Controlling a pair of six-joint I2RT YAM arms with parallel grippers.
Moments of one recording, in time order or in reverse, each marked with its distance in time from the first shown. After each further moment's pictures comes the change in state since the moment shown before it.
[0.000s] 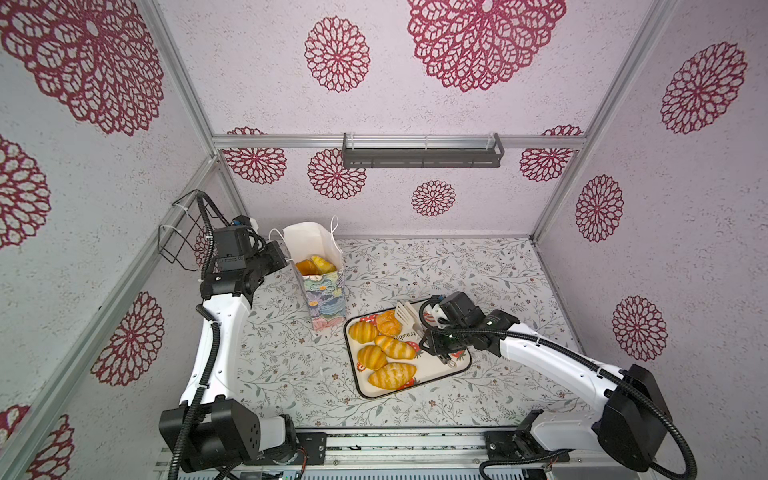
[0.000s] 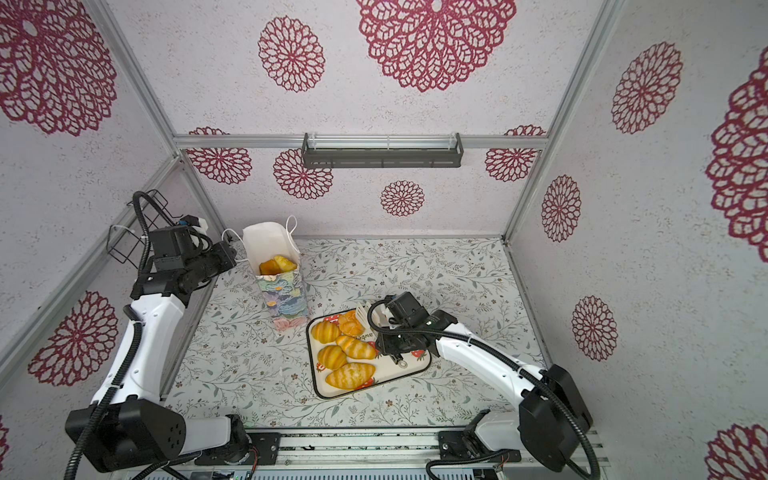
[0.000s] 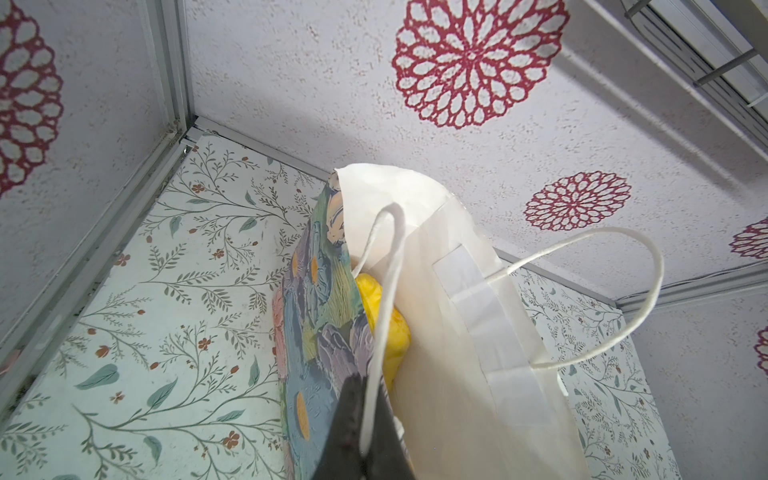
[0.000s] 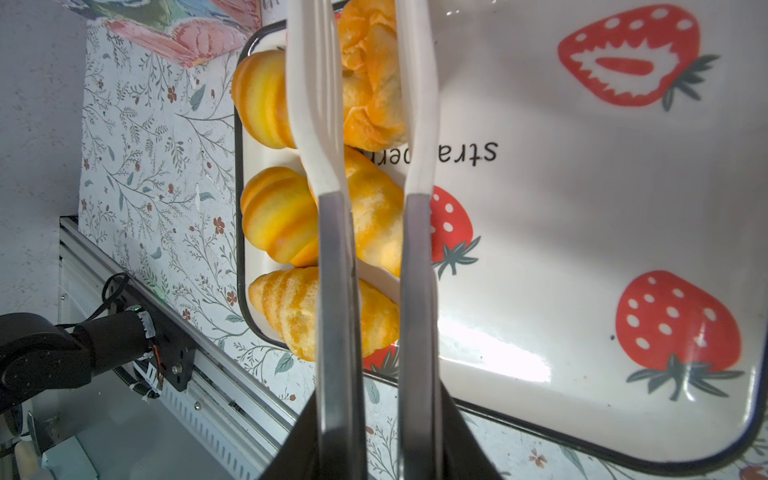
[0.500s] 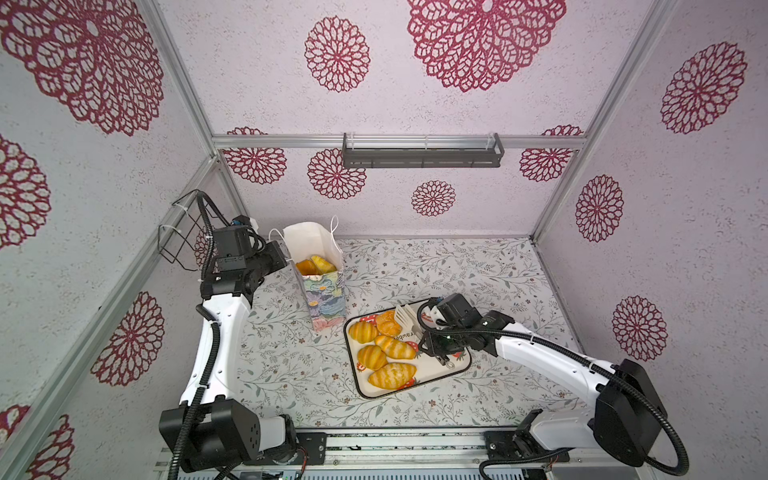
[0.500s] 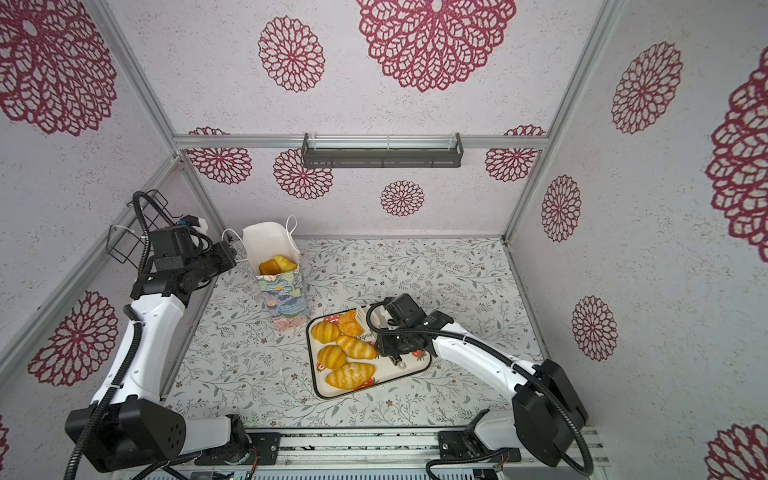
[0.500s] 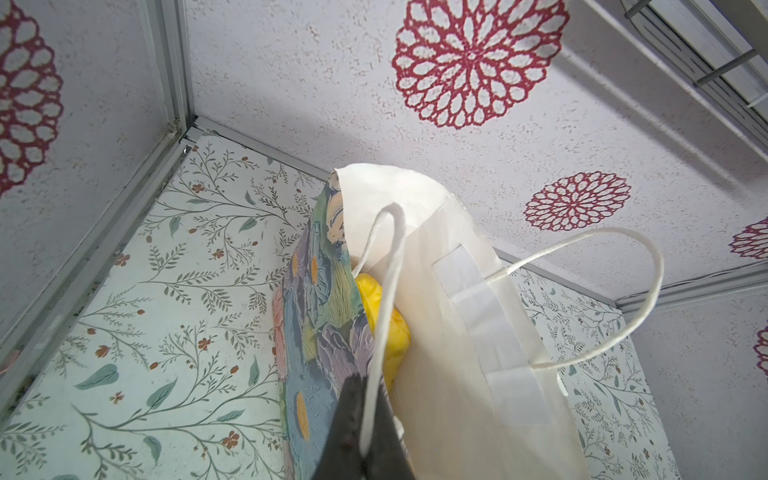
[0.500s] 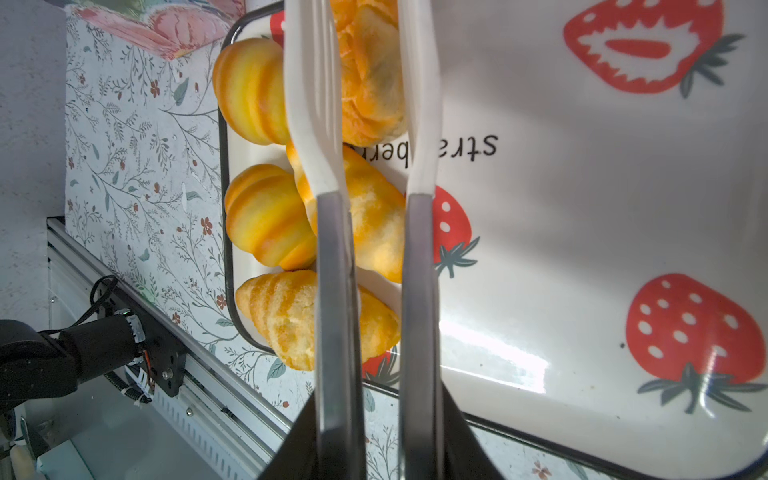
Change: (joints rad) left arm 0.000 0.000 0.000 0.000 0.000 -0.001; right arm 0.000 0.029 -0.019 0.032 -0.004 0.001
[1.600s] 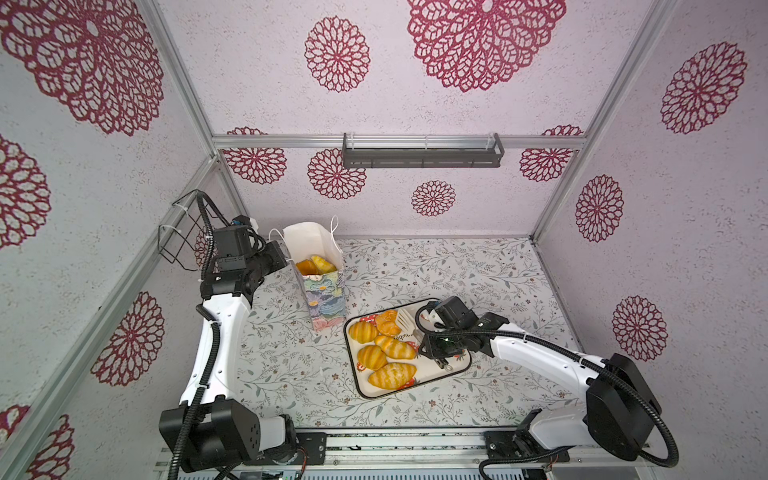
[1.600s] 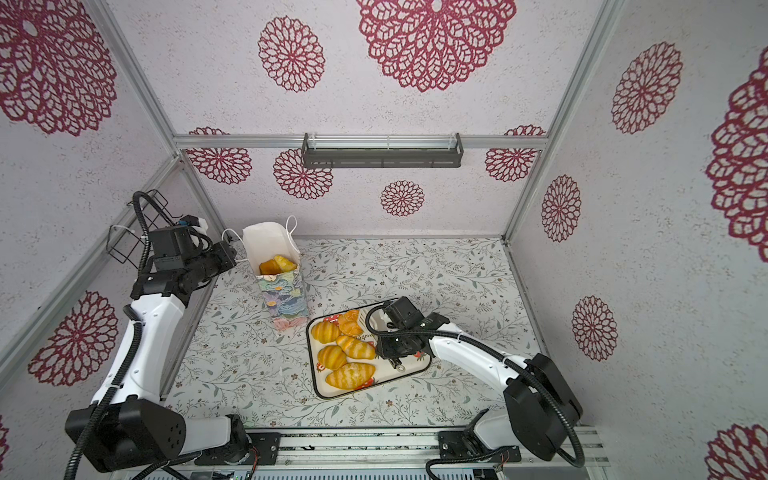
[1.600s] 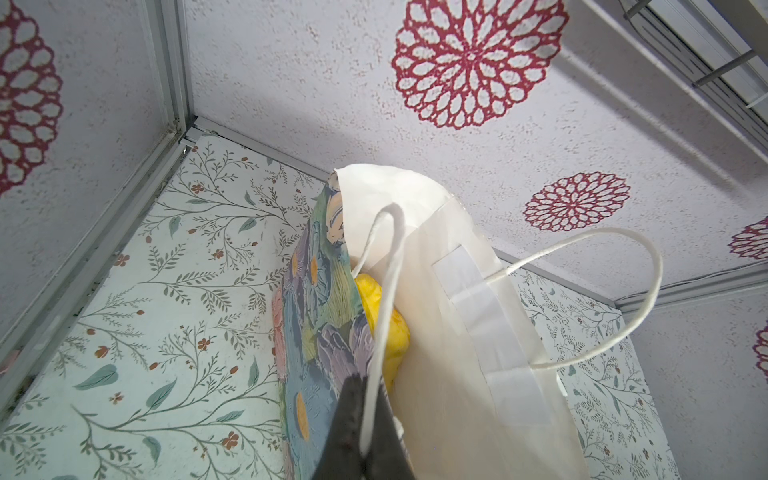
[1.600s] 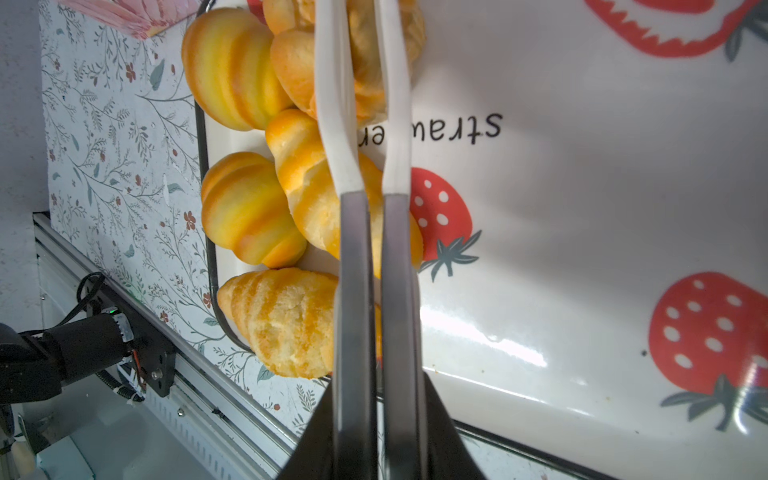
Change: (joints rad) left arm 0.000 0.000 0.000 0.001 0.000 0.000; right arm 0.000 0.033 -0.031 0.031 -0.016 -0.001
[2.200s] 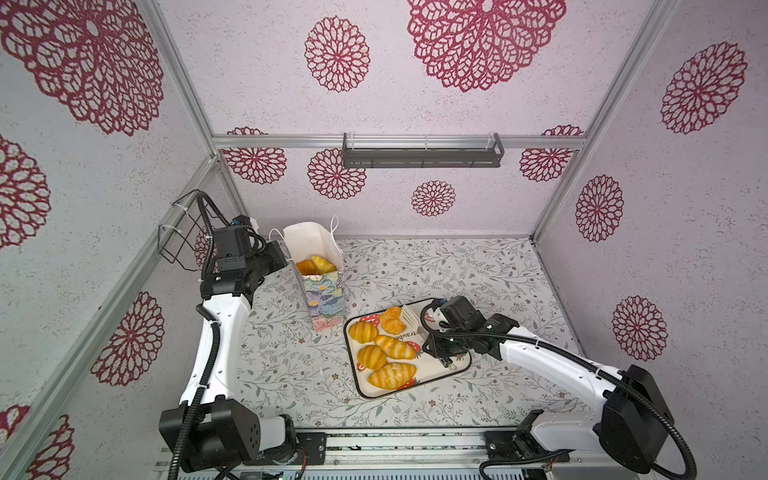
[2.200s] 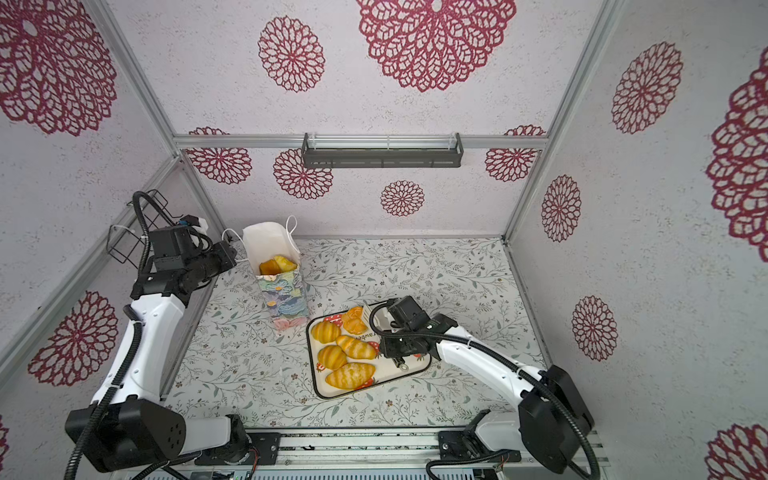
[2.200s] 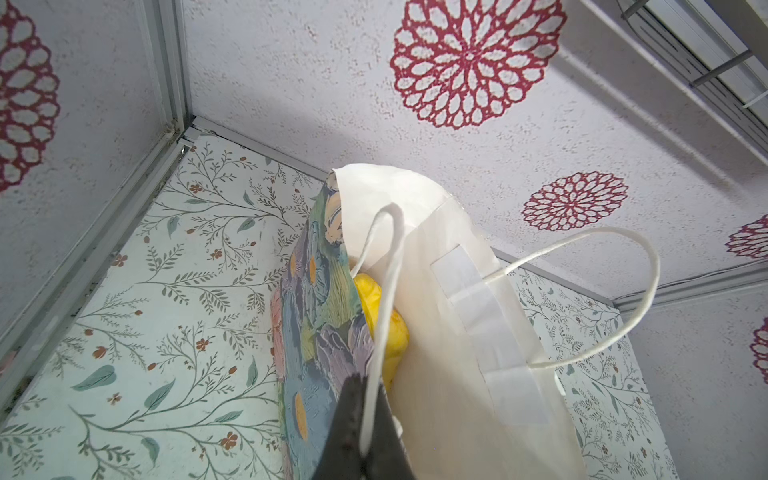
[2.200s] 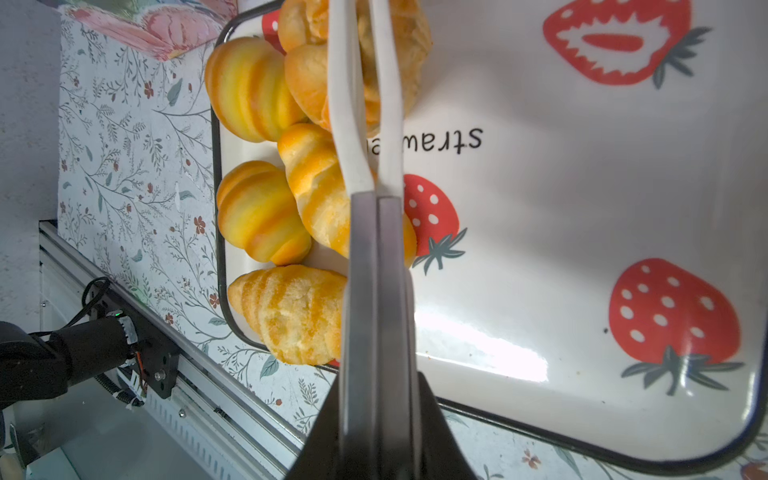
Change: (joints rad) left arm 0.000 0.000 0.000 0.001 0.004 0.000; right arm -0.002 -0.084 0.000 -0.045 0.045 0.000
